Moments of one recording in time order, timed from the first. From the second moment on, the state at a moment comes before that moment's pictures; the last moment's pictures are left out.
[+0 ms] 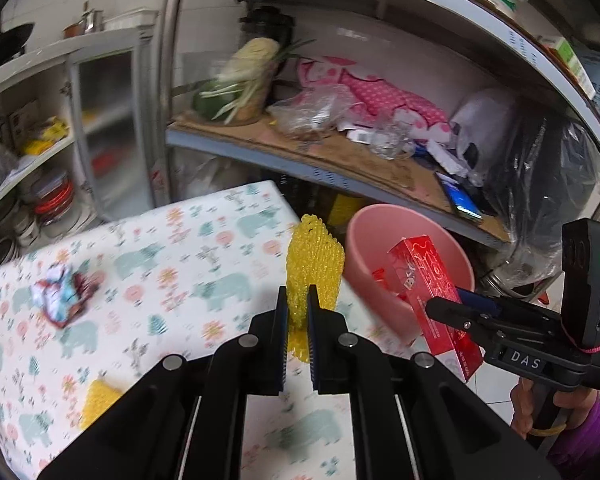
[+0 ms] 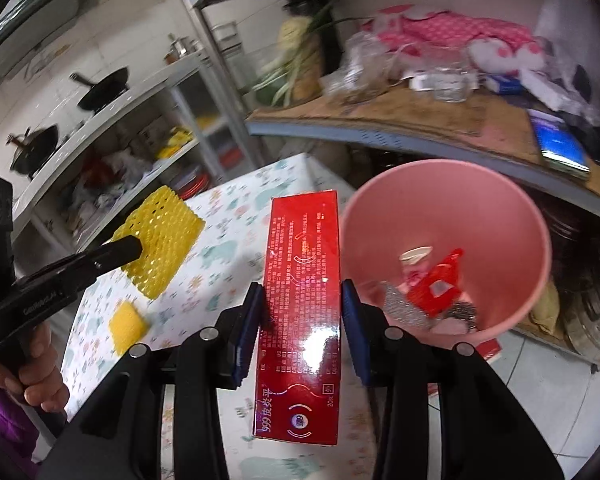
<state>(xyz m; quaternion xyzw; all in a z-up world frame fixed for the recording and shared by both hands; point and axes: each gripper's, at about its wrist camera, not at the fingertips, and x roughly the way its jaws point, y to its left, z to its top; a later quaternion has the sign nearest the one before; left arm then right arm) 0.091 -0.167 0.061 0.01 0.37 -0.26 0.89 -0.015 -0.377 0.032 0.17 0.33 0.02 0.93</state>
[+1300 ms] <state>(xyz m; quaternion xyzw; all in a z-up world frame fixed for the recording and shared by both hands) 0.162 -0.337 -0.005 0.05 0.41 -0.36 0.84 0.036 -0.481 -0.009 0.19 0.32 -0.15 0.92</state>
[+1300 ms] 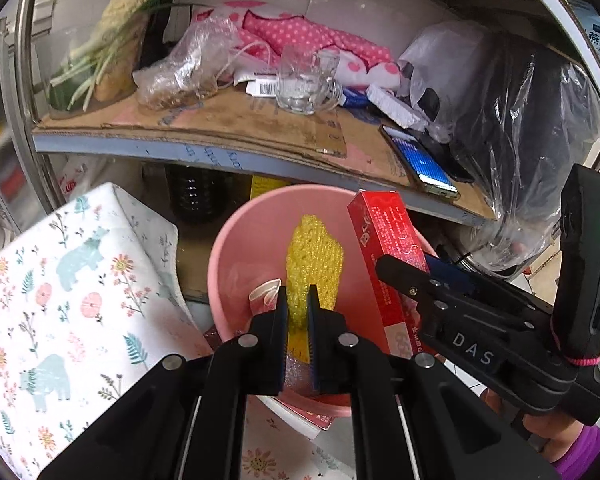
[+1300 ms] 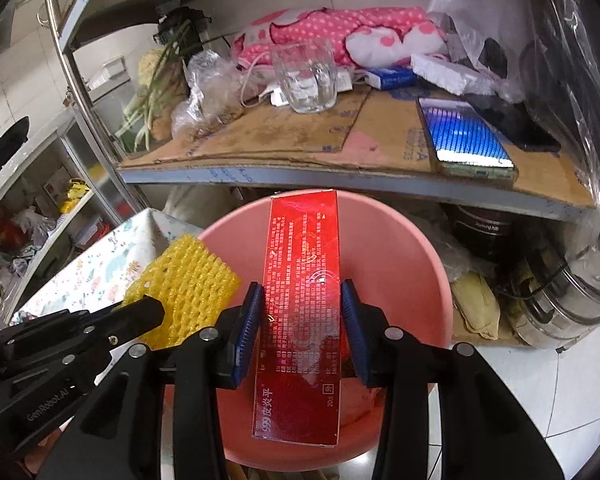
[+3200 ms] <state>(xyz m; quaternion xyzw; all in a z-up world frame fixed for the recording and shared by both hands) 0.072 -0.173 0.034 0.04 0.40 -0.26 0.88 -0.015 -0.331 0.019 0.14 0.35 0.04 0.92</state>
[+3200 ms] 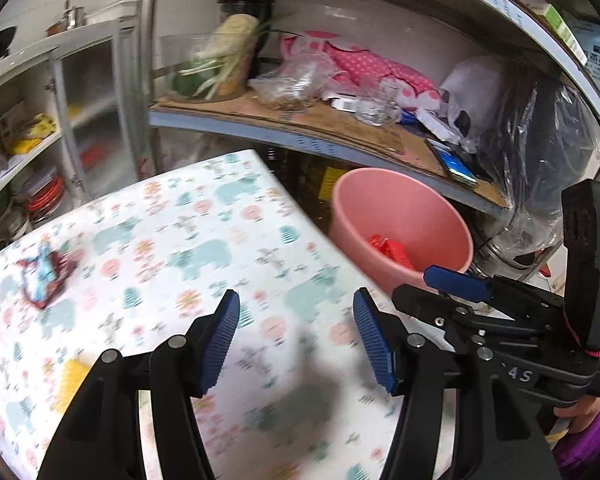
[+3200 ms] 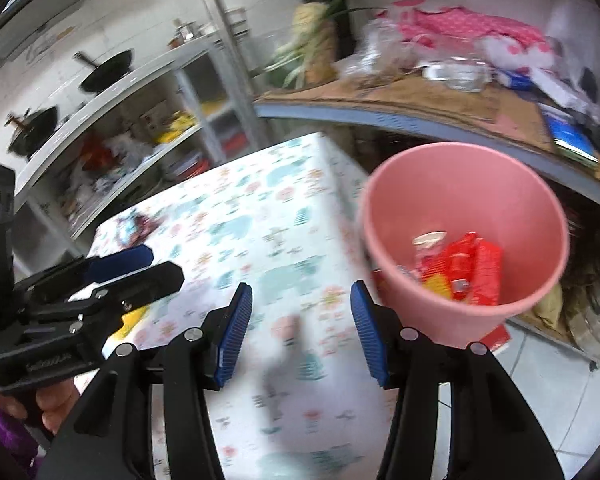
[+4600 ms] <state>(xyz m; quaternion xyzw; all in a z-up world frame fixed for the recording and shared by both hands) 0.088 0.059 0.003 -0.04 0.41 -0.07 0.91 0.059 -0.092 -0.013 -0.08 0.43 0.23 0.87</state>
